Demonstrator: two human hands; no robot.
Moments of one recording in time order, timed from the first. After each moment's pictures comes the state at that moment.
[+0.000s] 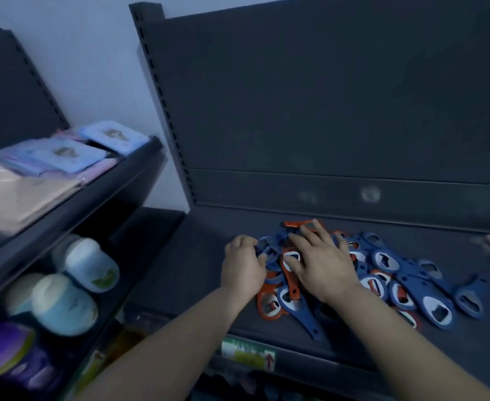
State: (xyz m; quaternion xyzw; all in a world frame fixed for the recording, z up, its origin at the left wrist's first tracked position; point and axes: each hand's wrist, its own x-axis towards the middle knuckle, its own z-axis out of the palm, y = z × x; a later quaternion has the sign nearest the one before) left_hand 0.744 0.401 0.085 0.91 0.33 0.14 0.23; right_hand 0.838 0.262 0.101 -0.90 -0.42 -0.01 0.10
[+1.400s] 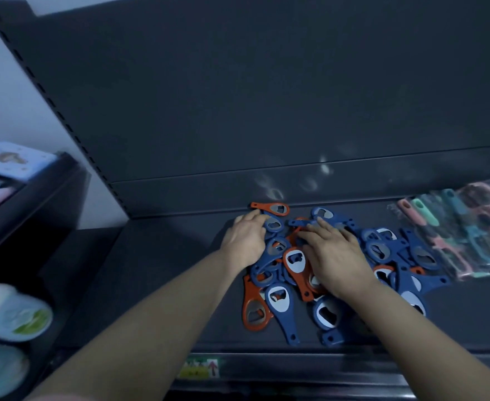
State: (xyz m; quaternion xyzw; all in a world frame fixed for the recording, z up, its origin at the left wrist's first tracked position) left_hand 0.858 0.349 0.101 0.97 0.14 0.00 0.18; right_hand 0.882 0.153 0.102 -0.93 -0.32 -0.01 0.16
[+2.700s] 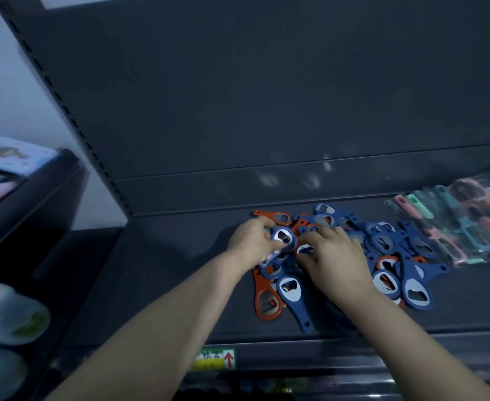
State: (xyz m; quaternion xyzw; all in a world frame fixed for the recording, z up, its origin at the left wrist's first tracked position) left_hand 0.834 0.345 0.106 0.92 0.18 0.00 0.36; right_hand 0.837 0.171 0.116 -0.95 -0.26 -0.09 0.14
